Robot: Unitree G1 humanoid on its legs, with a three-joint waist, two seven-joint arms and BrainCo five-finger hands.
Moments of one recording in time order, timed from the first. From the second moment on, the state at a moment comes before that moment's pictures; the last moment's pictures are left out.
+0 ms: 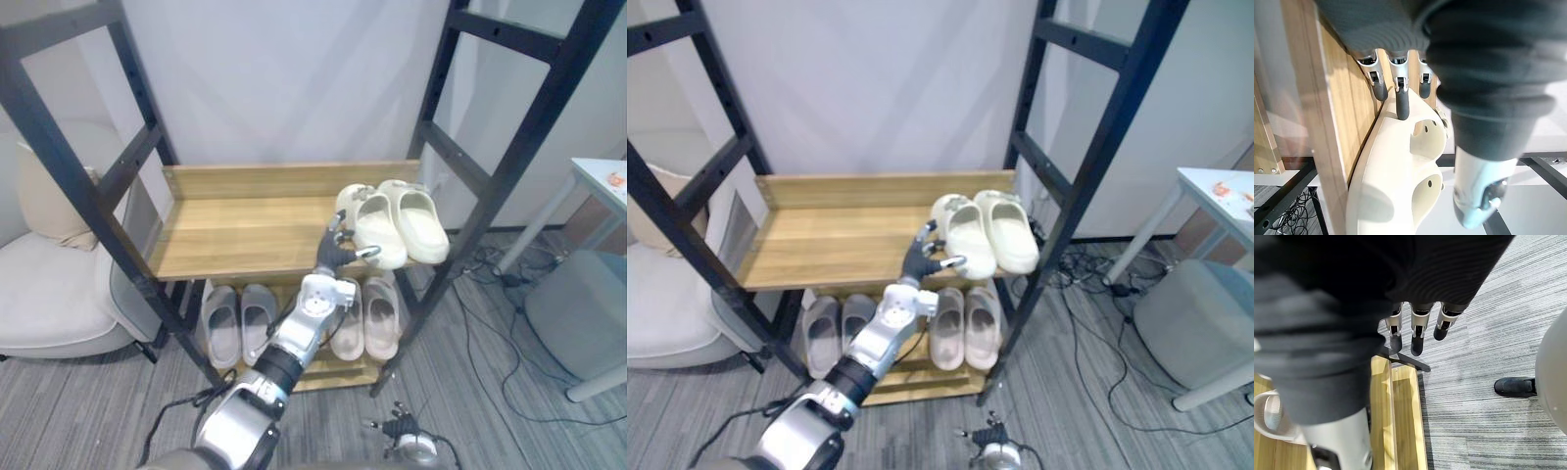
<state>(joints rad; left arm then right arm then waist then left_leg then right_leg) -0.53 -0.13 -0.33 0.58 -0.08 -0.06 0.31 0.06 0.06 -0.04 0.94 -0.07 0.01 -0.21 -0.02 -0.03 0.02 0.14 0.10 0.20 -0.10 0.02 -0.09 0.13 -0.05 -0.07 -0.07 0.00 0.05</state>
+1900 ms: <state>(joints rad) 0.09 0.05 -0.03 0.93 0.08 -0.08 0.15 0.01 0.02 0.04 1.07 -0.07 -0.04 -0.17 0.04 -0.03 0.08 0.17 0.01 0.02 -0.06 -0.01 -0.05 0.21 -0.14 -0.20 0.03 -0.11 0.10</state>
